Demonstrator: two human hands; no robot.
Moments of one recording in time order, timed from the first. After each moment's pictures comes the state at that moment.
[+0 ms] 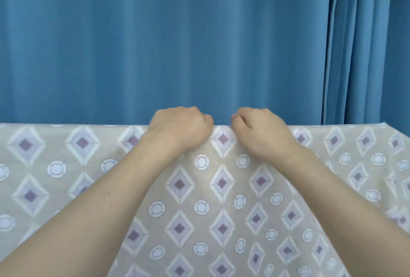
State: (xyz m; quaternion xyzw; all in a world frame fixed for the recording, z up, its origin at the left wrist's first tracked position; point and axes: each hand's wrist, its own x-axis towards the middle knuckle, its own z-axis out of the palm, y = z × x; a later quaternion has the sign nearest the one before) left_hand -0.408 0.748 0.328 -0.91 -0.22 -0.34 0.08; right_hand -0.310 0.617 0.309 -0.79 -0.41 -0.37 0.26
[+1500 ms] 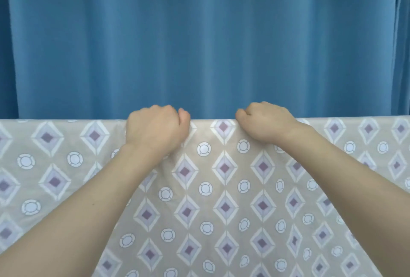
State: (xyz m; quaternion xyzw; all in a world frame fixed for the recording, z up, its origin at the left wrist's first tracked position) left_hand -0.602 0.947 0.306 -0.83 -0.30 -0.44 0.16; right_hand -0.467 0.785 0.325 -0.86 -0.38 -0.29 0.19
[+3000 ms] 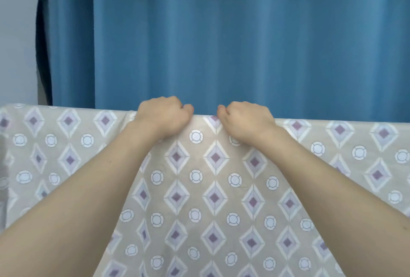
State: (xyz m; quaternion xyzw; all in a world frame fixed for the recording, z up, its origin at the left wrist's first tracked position) left_hand -0.681 1.040 0.329 -0.86 -0.36 -0.36 0.10; right_hand -0.561 0.908 0.322 -0.80 -0.49 -0.31 0.18
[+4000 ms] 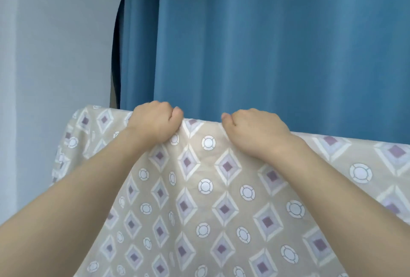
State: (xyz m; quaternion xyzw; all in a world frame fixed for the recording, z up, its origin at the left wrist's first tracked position) left_hand -0.765 1.138 0.317 -0.78 -0.41 -0.44 0.16; right_hand -0.613 0.980 0.331 -0.74 -0.60 -0.28 0.16
